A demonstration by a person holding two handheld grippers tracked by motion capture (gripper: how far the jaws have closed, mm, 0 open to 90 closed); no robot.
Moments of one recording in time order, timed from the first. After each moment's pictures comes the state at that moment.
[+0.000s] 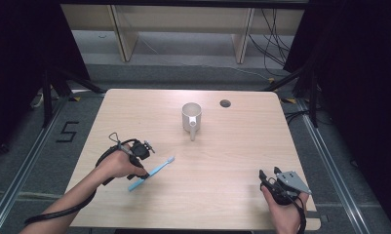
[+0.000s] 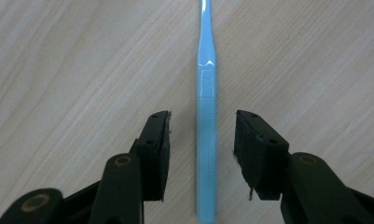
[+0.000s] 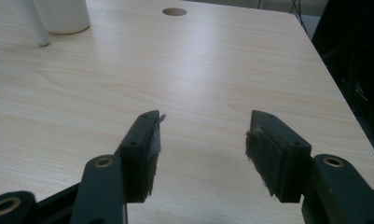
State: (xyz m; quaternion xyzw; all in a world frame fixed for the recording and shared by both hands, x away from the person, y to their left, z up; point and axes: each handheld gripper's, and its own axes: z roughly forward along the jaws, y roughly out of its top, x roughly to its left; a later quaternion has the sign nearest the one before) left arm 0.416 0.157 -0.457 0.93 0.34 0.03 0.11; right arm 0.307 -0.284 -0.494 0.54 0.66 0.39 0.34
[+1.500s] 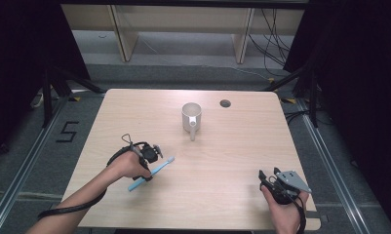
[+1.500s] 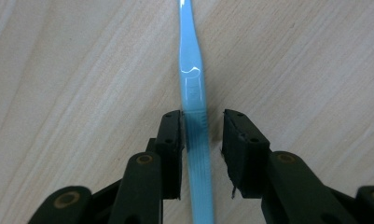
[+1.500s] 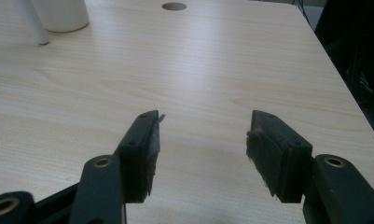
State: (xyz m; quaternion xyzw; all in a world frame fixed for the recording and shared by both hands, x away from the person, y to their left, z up) left arm 0.422 0.136 -0.474 0.95 0.30 0.01 0.06; right arm 0.307 -0.282 -0.494 0.56 0.65 0.39 0.33
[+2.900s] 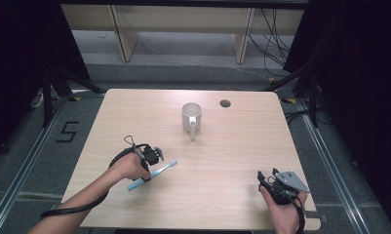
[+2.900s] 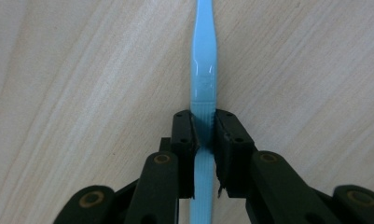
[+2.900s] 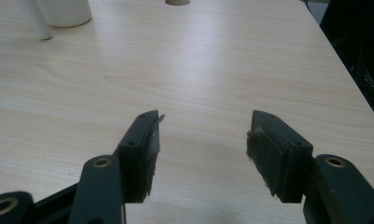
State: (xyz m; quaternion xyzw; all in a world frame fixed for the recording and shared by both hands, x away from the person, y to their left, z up) left arm 0.420 0.132 -0.478 0.96 0.29 0.01 0.03; right arm 0.307 -0.281 -0.498 0.56 0.65 0.39 0.32
